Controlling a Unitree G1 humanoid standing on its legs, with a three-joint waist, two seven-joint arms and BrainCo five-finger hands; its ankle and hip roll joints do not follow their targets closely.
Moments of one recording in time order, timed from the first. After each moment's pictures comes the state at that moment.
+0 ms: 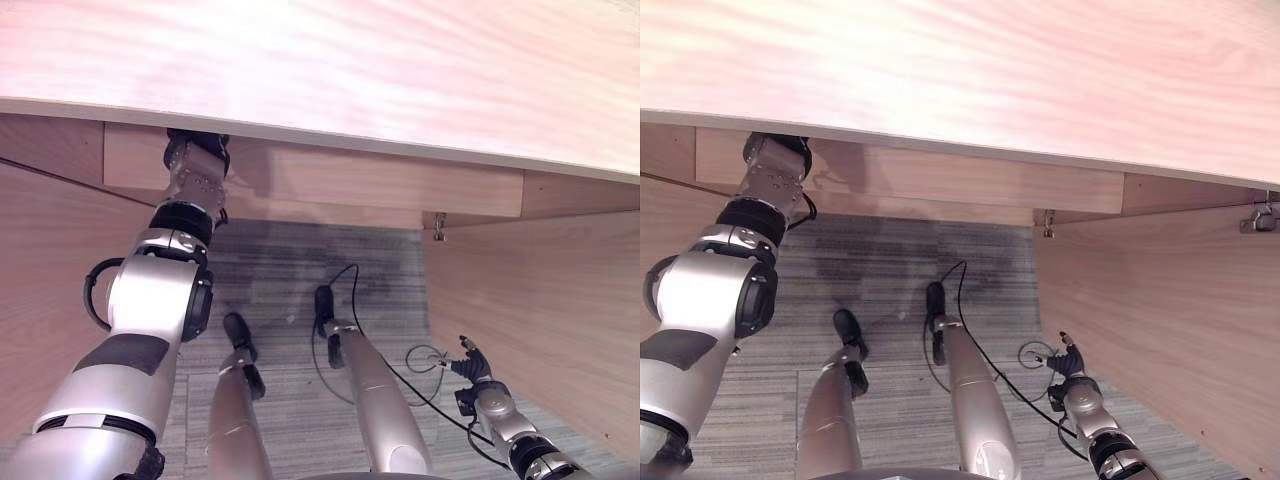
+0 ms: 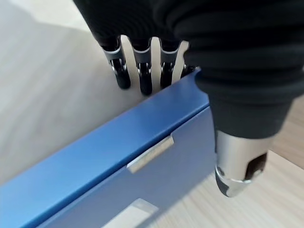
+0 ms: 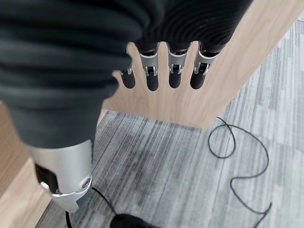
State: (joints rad) left arm -1.36 0.42 -0.14 1.23 -1.16 -0.12 0.33; right arm -0.17 -0.41 0.35 0.97 0.23 -0.14 -0.25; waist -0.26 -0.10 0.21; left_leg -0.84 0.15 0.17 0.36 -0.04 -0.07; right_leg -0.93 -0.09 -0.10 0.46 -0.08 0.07
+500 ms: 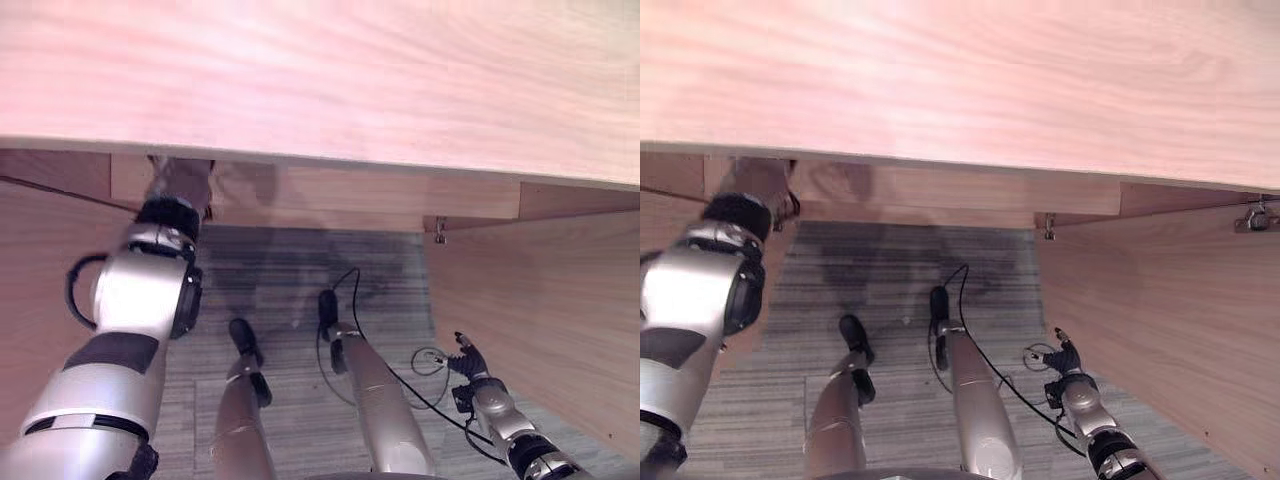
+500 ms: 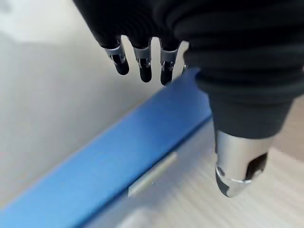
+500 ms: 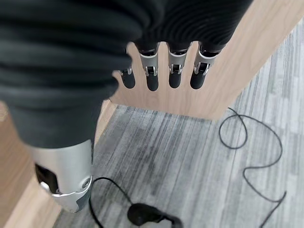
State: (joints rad) left arm -1.18 0.42 -0.06 1.29 -1.12 -0.11 0.29; right arm -0.17 -0.41 0.35 0.94 0.22 -0.14 -0.24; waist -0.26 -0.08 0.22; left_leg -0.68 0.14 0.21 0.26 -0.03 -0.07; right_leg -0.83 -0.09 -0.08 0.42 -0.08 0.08
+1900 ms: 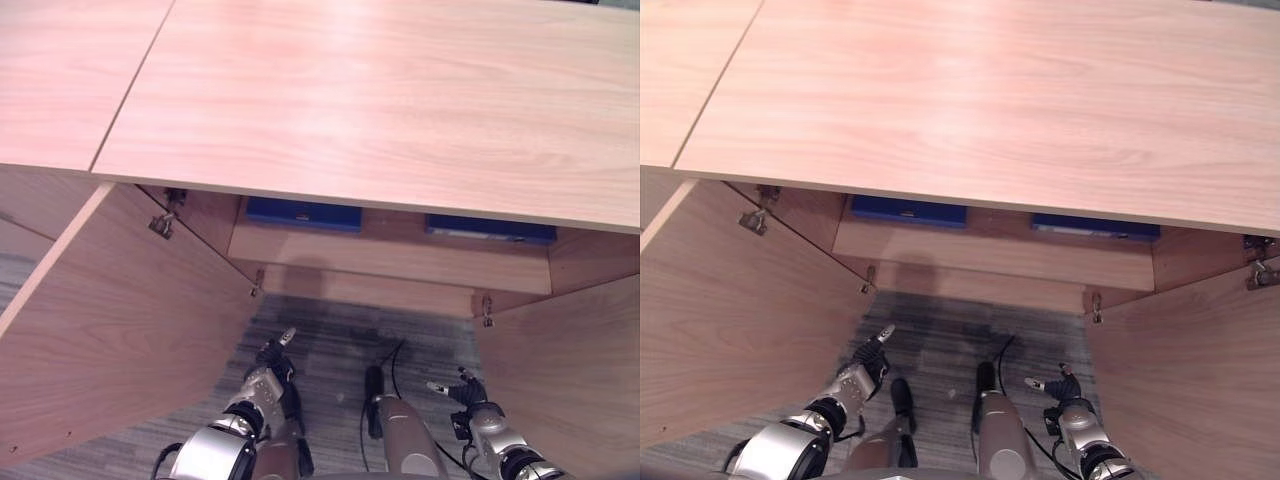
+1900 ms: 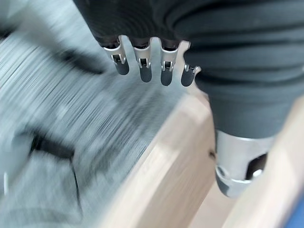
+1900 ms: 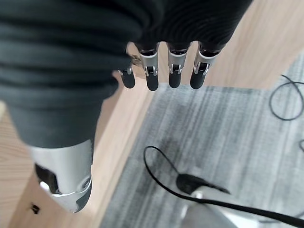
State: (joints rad) left arm -0.40 0.10 -0.29 1.15 -0.56 -0.09 0.20; right arm -0.16 -0.34 0.30 1.11 0.17 -0.08 -0.24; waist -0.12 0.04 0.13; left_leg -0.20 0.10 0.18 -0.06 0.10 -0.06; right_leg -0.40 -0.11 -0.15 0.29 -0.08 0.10
